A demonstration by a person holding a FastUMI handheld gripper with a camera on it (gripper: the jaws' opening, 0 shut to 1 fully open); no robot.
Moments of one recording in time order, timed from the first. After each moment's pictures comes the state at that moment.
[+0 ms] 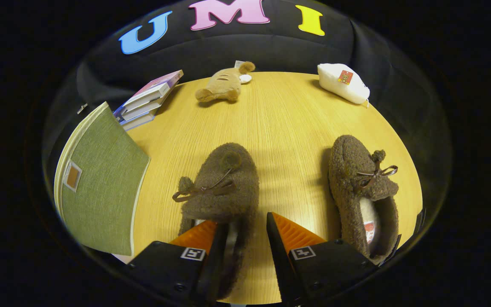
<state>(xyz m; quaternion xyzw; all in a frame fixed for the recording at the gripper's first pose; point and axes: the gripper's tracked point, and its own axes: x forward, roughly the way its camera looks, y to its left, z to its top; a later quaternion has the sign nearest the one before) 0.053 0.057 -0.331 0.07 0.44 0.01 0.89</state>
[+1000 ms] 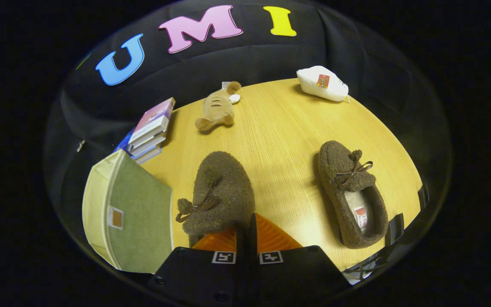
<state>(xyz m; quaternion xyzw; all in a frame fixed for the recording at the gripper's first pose) 0.047 0.077 -0.235 0.17 0.41 -0.01 0.90</state>
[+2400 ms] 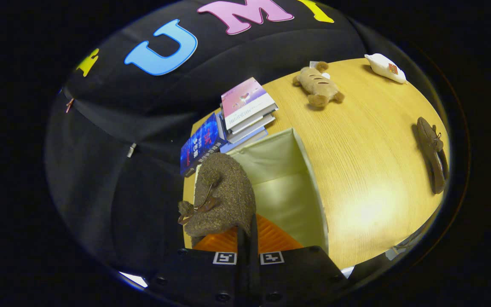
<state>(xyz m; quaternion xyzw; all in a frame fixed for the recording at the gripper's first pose) 0.067 0.357 -0.188 0.25 0.47 0.09 0.84</state>
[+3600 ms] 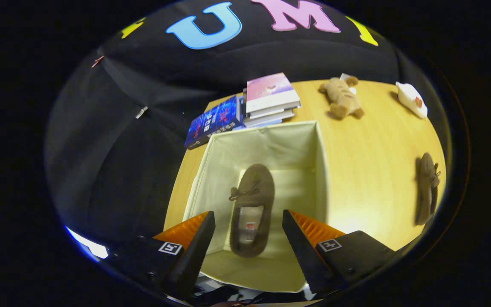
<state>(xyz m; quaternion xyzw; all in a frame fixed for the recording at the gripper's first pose) 0.029 0.325 -0.151 0.12 0.43 0.17 0.88</state>
